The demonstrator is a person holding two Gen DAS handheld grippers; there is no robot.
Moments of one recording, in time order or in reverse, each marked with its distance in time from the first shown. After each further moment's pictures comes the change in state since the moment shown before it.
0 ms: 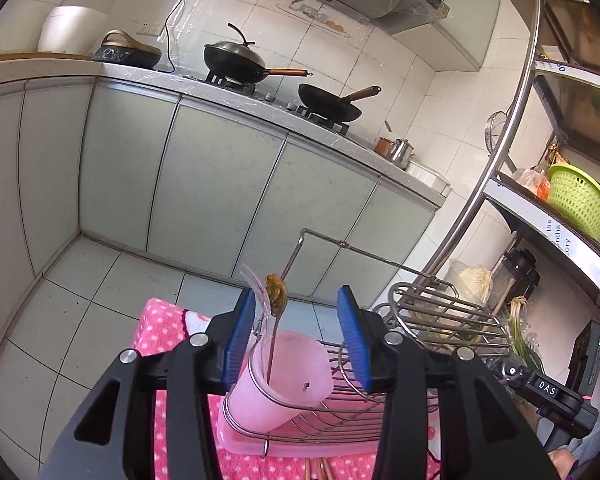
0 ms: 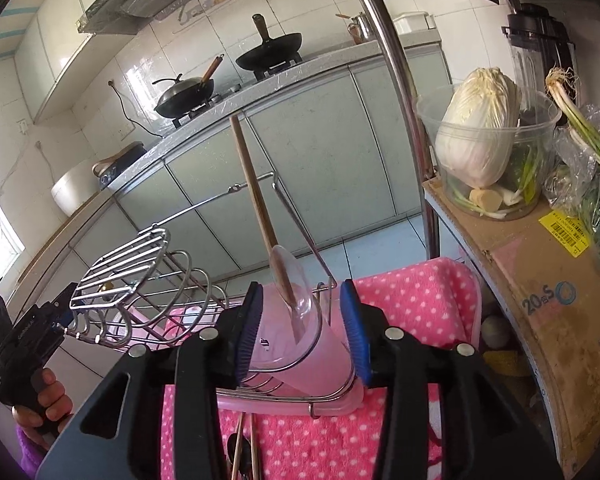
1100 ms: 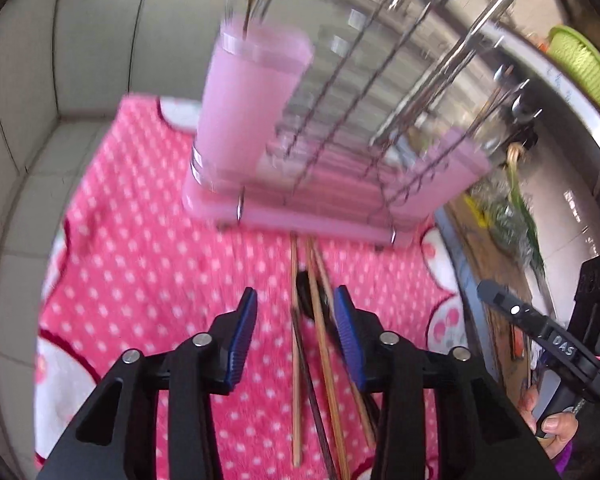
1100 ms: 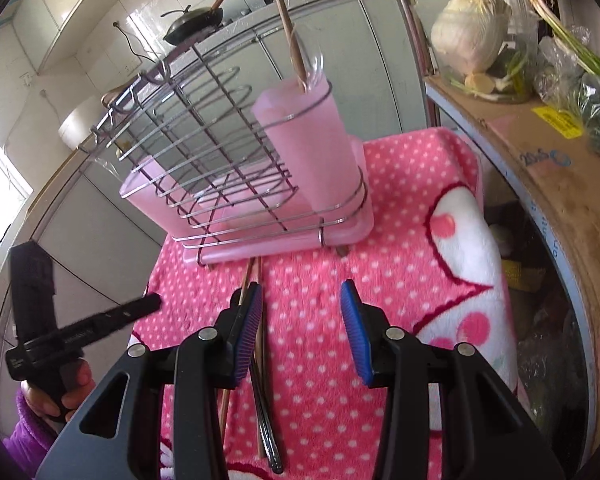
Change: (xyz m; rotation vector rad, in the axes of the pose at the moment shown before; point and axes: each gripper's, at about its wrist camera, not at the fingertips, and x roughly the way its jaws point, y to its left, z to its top) left arm 0.005 -0.004 -0.142 0.009 0.596 -0.037; right arm -0.032 0.002 -0.119 -0.008 0.258 0.030
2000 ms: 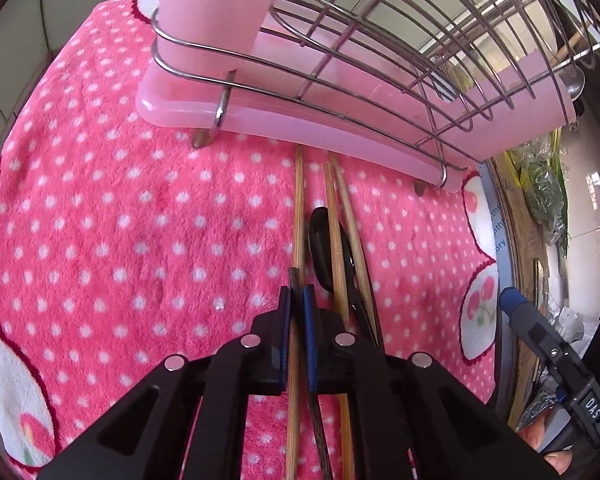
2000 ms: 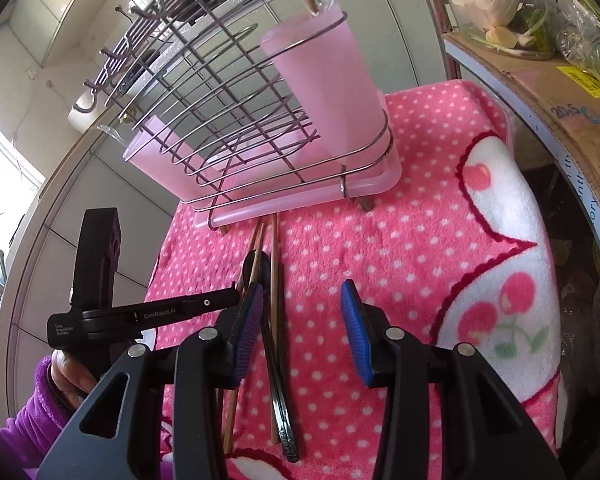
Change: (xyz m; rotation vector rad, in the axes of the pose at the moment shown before) left arm 0.074 0.006 -0.004 -0.061 0.230 0.024; right arm 0.028 0.003 -0.016 0.015 0.108 0.080
